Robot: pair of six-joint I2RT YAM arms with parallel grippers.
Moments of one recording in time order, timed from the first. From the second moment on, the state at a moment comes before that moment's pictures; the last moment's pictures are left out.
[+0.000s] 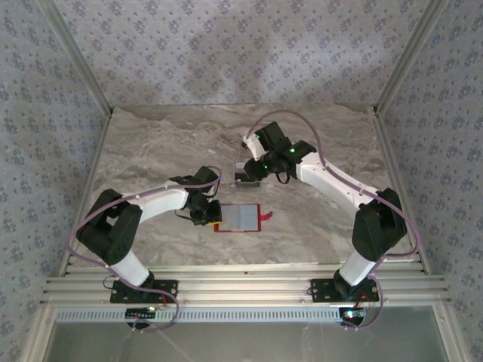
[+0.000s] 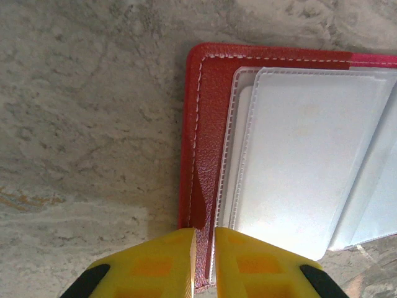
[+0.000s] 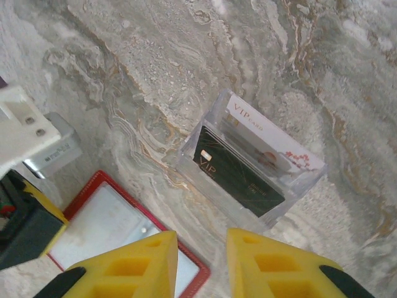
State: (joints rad) left arm -0.63 1.62 0.89 -0.61 0.27 -0.73; right arm 0.64 1.65 1.40 -0.66 -0.12 0.01
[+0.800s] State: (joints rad) left arm -0.43 1.37 0.80 -0.60 0.22 -0.72; right arm 0.83 1.69 1.14 -0.49 -0.27 0.72
